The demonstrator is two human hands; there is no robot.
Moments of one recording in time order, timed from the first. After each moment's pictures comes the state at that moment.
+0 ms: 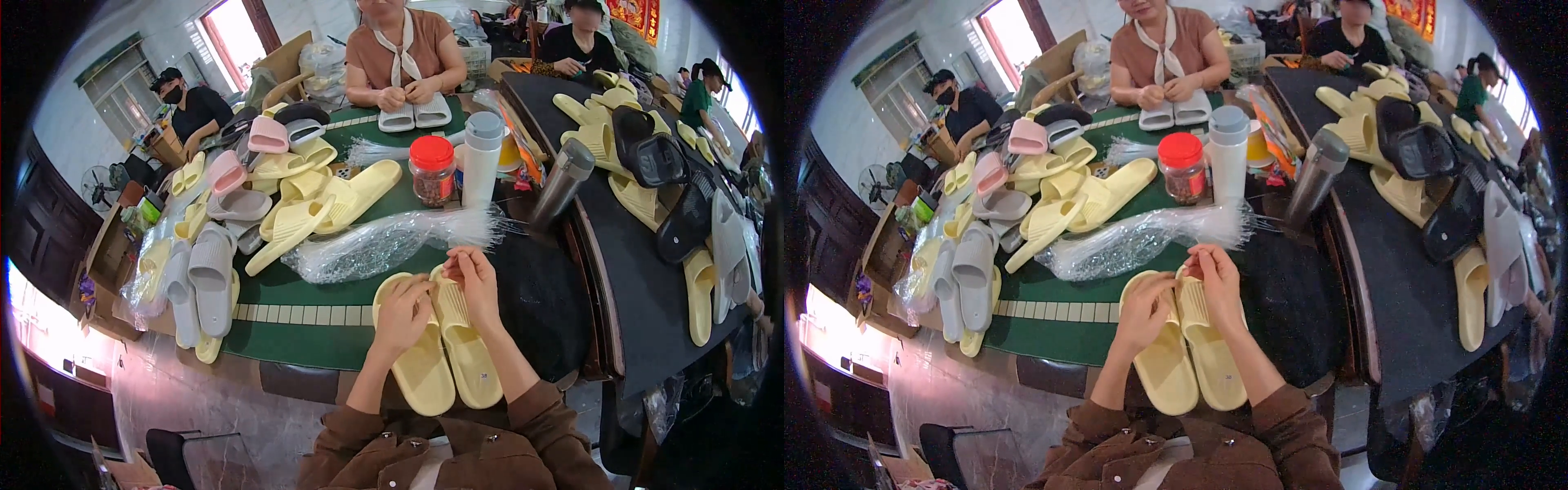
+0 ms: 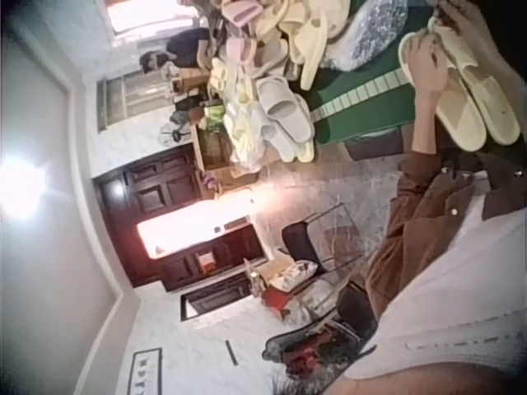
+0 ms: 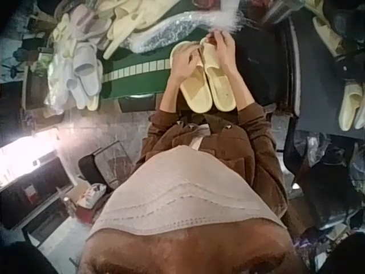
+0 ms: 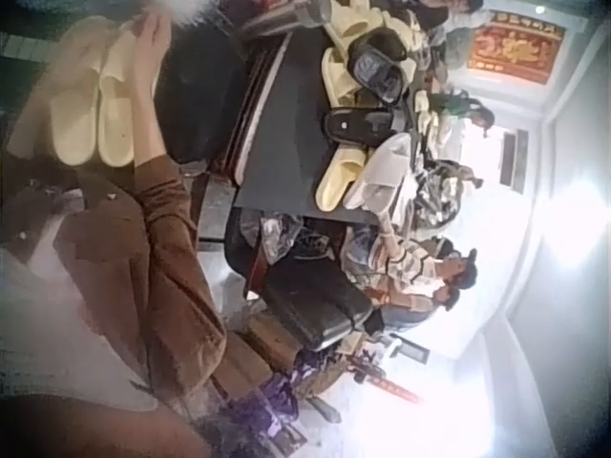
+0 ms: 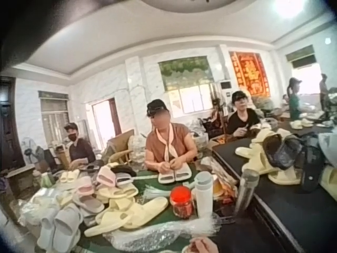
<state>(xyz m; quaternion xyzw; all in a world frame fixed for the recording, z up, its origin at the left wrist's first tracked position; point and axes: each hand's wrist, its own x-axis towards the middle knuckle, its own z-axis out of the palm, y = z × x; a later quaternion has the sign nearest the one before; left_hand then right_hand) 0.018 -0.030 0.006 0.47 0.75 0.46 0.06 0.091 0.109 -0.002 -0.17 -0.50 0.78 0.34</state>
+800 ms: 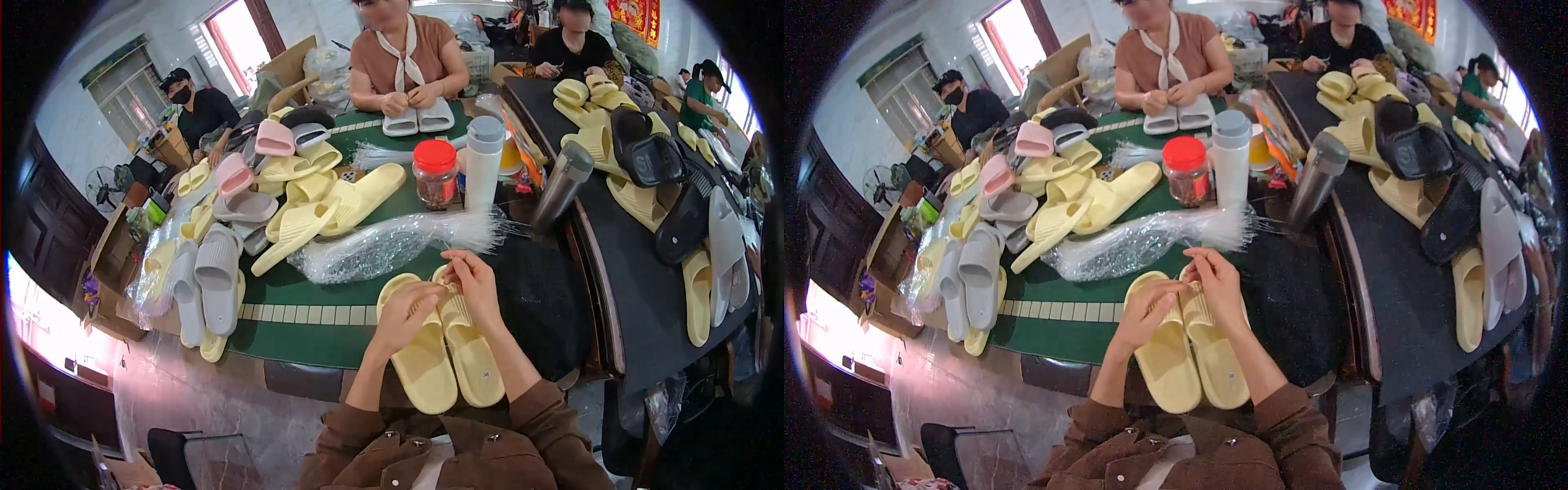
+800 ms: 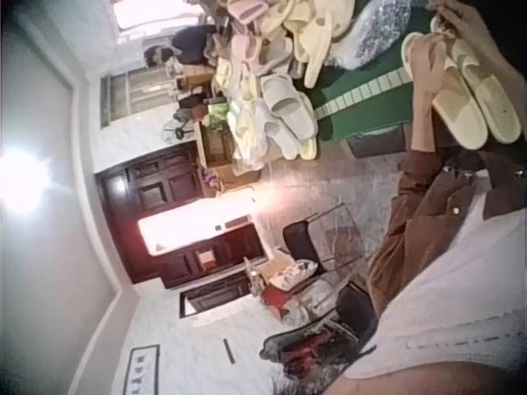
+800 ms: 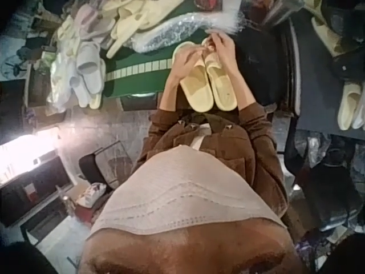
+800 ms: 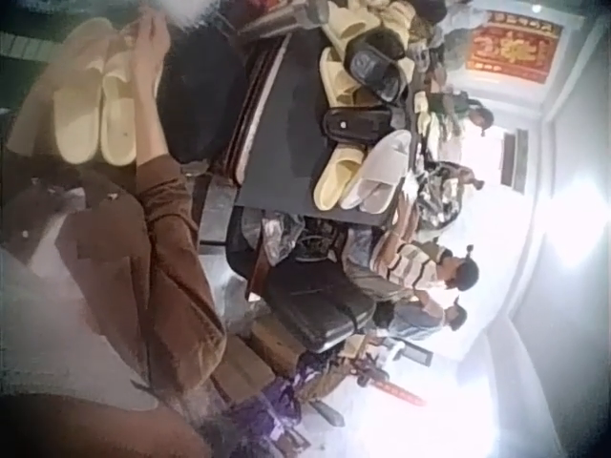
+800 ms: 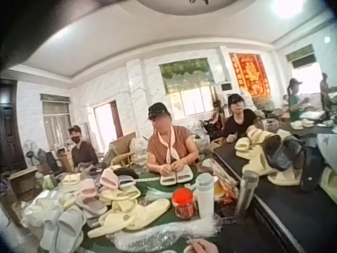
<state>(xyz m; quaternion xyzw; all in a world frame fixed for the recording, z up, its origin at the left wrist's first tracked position) 0.009 -0.030 0.008 0.51 0.66 0.54 0.15 0.092 0.111 0.002 -0.17 -0.55 0.75 0.31</state>
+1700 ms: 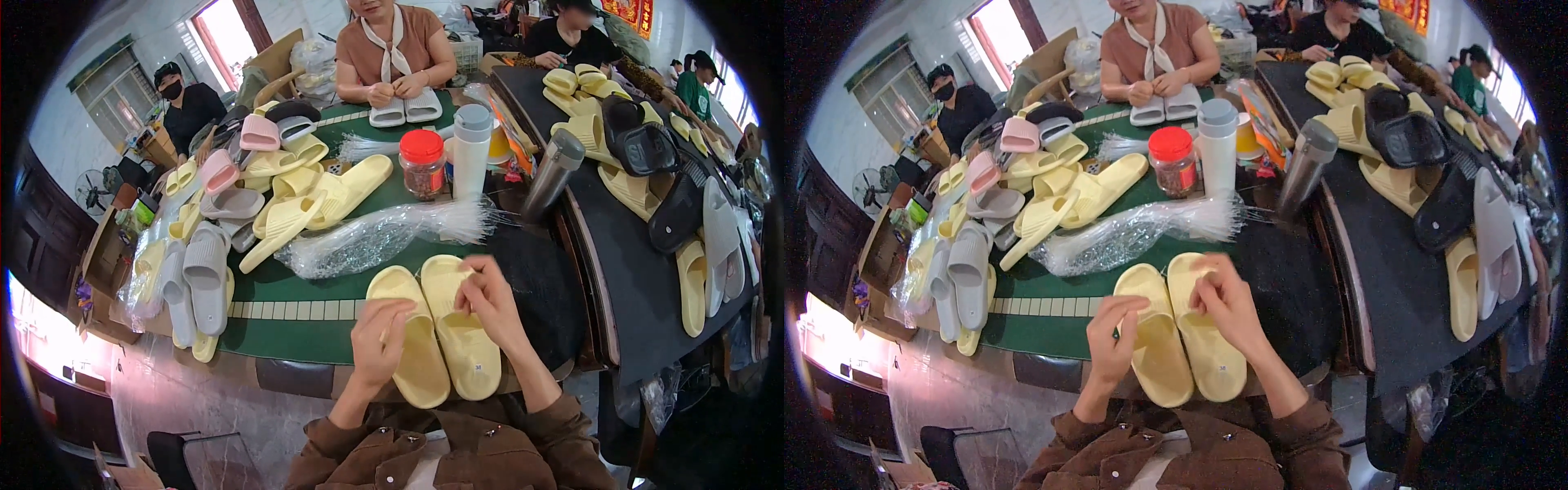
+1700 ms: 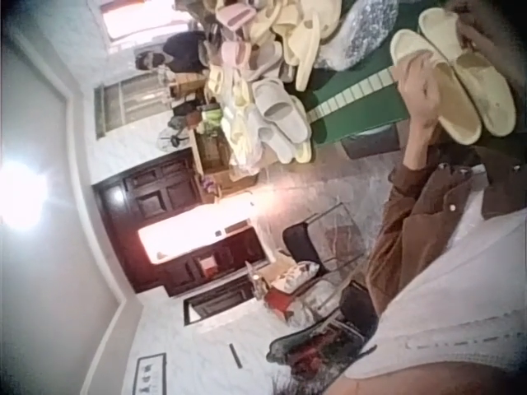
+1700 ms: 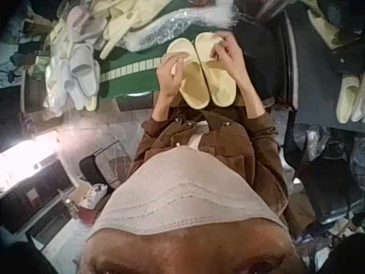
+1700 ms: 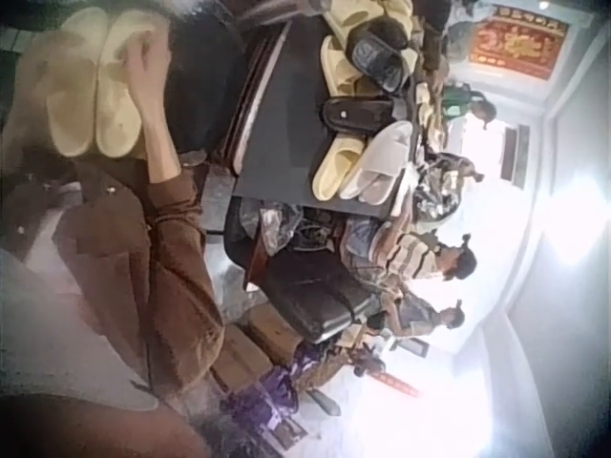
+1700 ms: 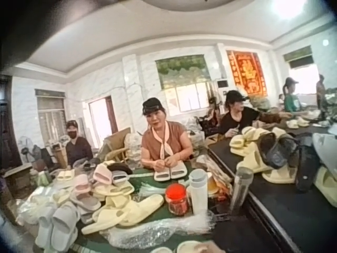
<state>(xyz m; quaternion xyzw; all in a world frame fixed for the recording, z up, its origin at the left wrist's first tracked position) 0.057 -0.069 0.051 0.46 0.71 0.53 -0.06 0.160 0.100 0.042 -0.13 -0.67 0.68 0.26</state>
